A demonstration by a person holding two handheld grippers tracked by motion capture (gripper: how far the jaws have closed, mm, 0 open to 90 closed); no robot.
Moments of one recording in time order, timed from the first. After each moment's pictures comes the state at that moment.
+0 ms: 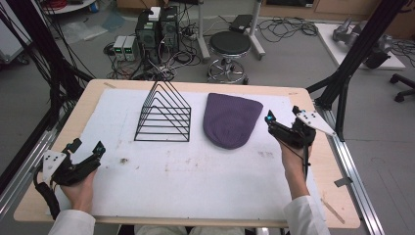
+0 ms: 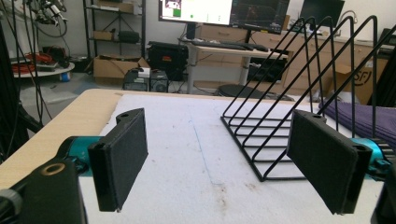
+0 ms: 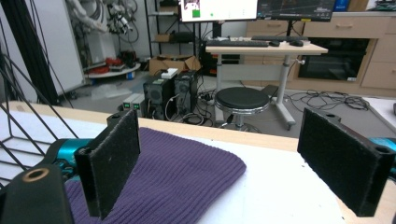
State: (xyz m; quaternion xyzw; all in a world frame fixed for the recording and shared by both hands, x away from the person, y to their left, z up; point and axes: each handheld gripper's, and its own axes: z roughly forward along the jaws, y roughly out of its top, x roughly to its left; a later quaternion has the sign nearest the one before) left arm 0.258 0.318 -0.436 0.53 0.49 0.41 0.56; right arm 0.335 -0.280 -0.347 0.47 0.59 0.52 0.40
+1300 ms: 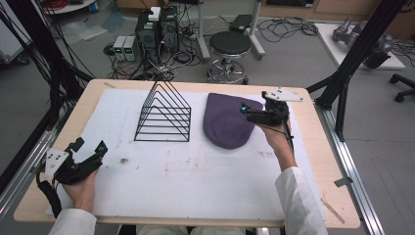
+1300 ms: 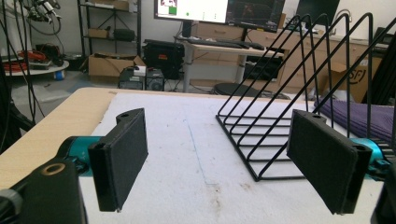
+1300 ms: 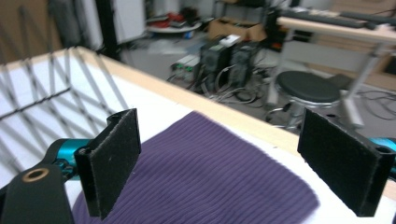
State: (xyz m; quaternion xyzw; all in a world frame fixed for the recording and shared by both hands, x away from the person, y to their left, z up) left arm 0.262 0.315 -0.437 0.53 0.49 0.40 0.56; right arm 0.405 -0.237 -0.341 0.37 0.72 0.50 0.31
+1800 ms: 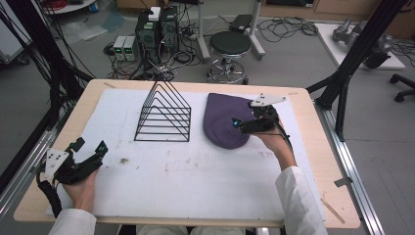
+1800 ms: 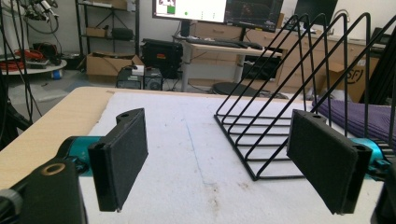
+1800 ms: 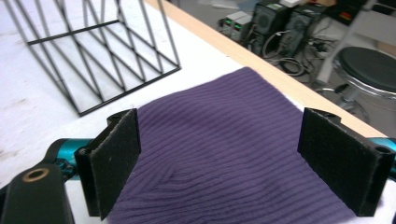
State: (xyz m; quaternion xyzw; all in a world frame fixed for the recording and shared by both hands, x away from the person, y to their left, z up) left arm 0.262 0.315 -0.437 0.53 0.49 0.40 0.56; right arm 0.413 -0.223 -0.362 0.29 0.81 0.45 0.23
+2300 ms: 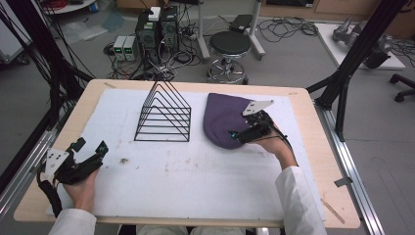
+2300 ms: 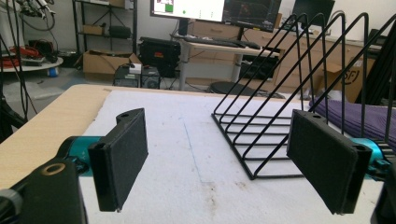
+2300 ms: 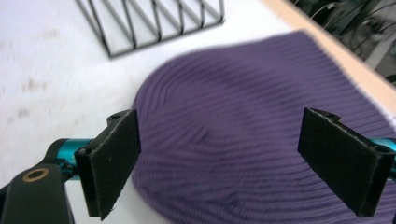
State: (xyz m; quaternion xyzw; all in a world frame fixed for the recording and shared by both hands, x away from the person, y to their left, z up) left arm 0.263 0.315 -0.438 0.53 0.49 0.39 0.57; right arm 0.415 -0.214 -0.382 0.23 0.88 0.38 0.18
